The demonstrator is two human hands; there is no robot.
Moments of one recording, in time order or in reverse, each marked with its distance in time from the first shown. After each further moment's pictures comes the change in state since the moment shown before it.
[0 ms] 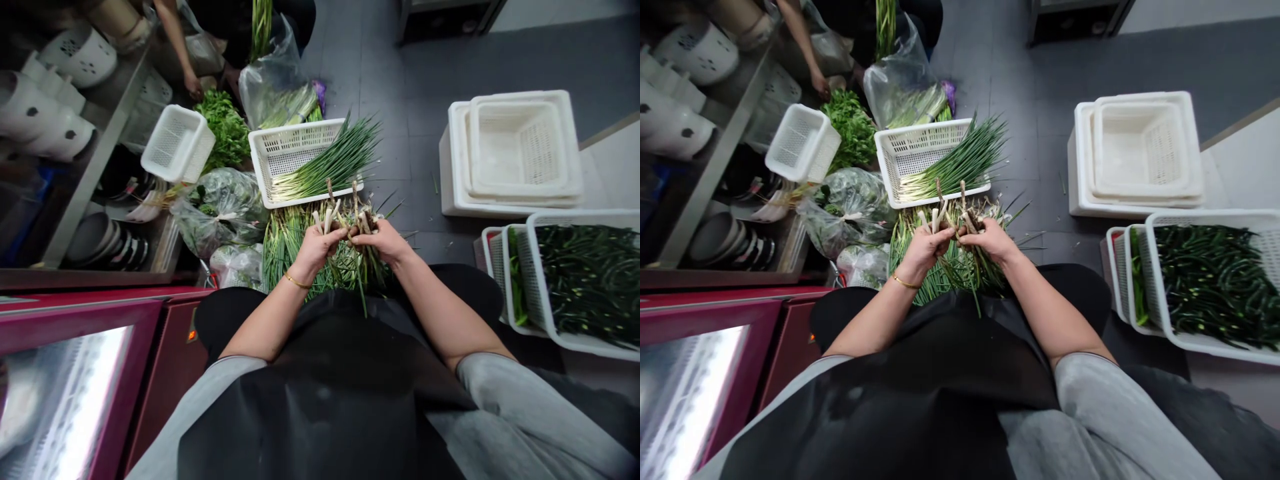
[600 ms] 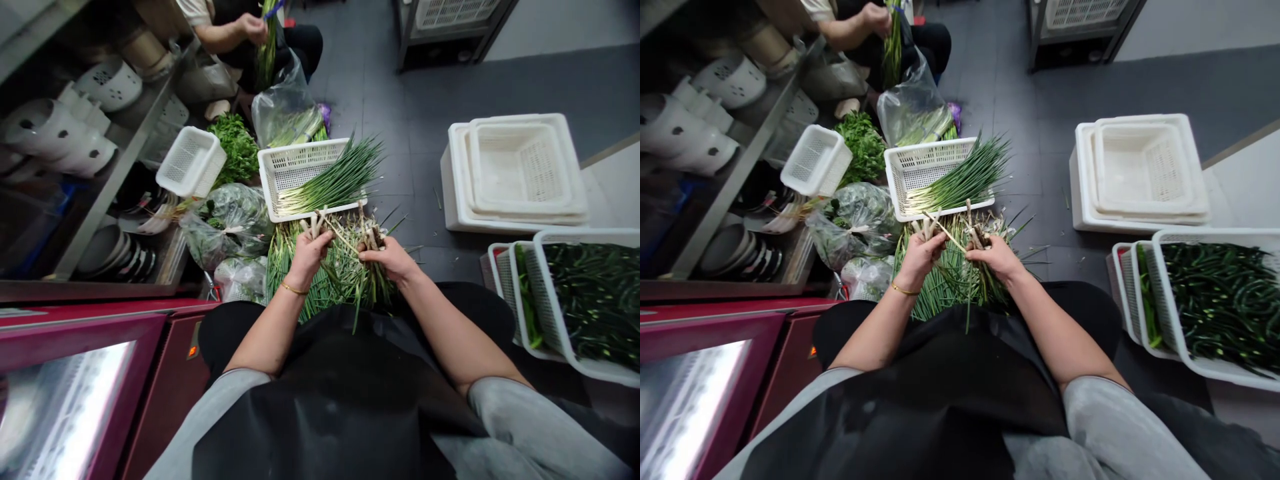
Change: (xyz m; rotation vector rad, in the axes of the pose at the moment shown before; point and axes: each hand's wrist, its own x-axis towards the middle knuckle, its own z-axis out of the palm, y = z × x) left_hand 0.019 0.010 -0.018 0.085 0.110 0.121; right_hand 0.000 -0.004 0.002 -0.058 0.080 -0.007
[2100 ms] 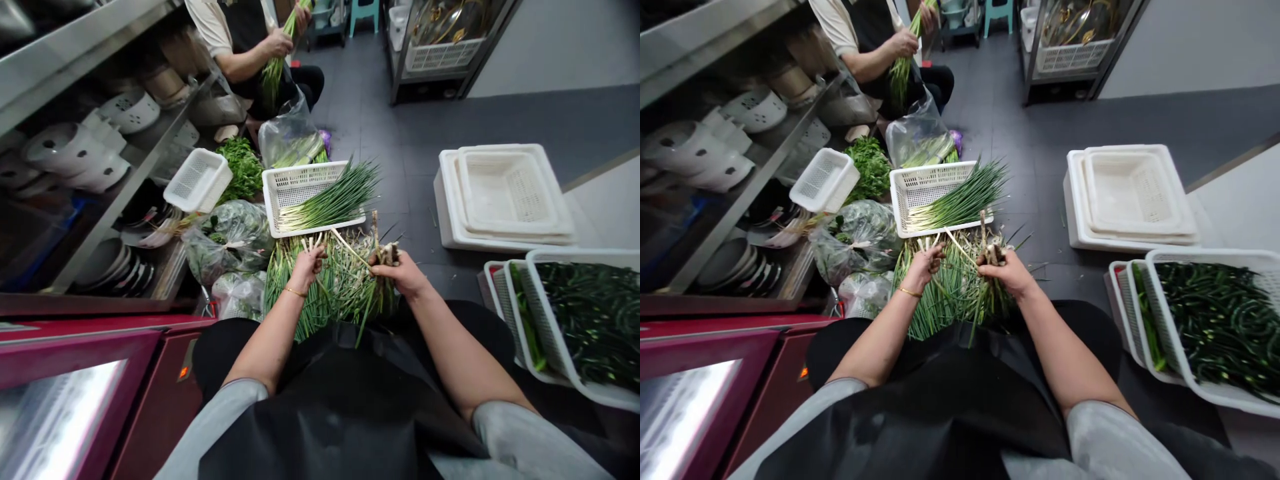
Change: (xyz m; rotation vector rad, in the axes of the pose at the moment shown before) left_hand 0.042 -0.033 -0.028 0.016 0.130 -0.254; right_hand -0.005 -0.006 -0.027 0.031 -0.050 -0.123
